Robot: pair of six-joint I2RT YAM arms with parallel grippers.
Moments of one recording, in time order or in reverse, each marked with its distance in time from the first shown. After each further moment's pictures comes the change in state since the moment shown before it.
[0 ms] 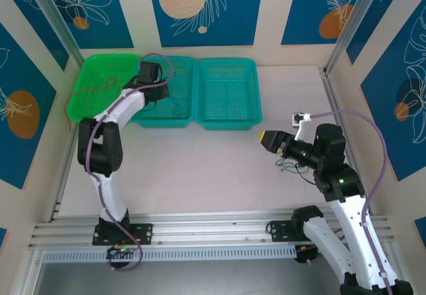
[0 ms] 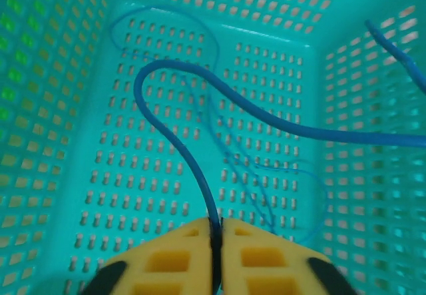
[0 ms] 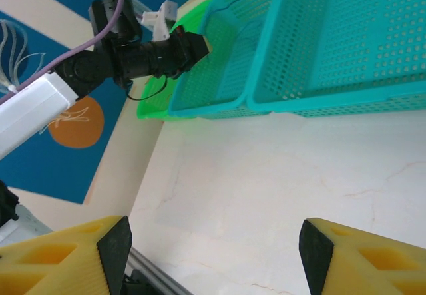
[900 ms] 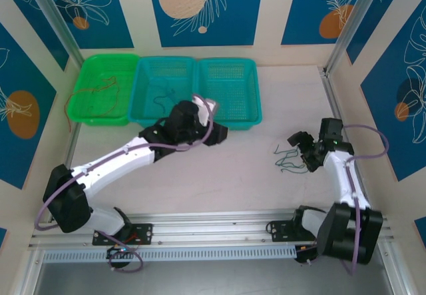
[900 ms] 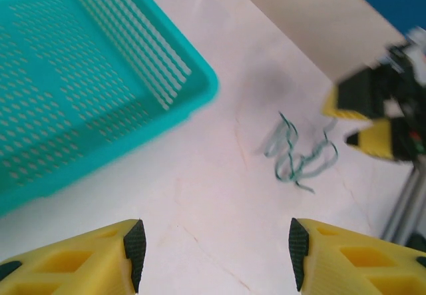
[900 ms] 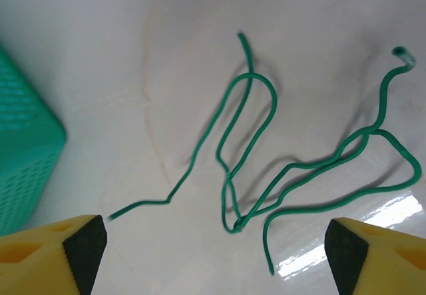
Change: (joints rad) left arm -0.614 -0.571 -0.502 0.233 0.220 0.043; right arm -0.441 0.516 -0.094 -0.141 0.278 0.064
